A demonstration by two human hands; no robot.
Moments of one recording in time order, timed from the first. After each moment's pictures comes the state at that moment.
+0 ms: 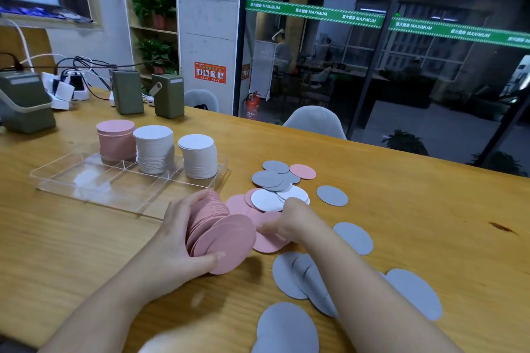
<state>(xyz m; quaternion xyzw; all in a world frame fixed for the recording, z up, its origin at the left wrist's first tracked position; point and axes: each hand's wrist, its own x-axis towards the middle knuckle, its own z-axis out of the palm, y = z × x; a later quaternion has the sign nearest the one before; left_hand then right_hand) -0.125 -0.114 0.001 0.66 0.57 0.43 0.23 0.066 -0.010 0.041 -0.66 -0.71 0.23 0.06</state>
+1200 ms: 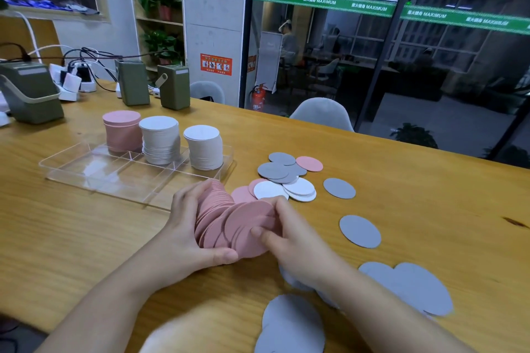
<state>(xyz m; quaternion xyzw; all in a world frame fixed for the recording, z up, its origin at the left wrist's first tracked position) -0.124 -0.112 0.004 0.67 0.57 0.41 0.23 0.076 -0.066 0.025 -0.37 -0.78 0.40 0.30</state>
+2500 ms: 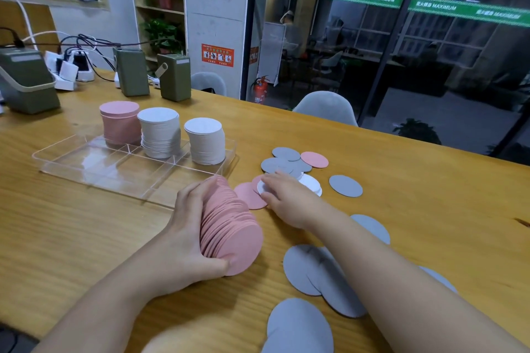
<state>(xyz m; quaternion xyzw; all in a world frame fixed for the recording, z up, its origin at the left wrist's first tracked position) -0.122 -0.114 0.002 0.70 0.58 0.36 0.21 0.060 0.025 0.021 -0.43 -0.89 0.15 0.07</state>
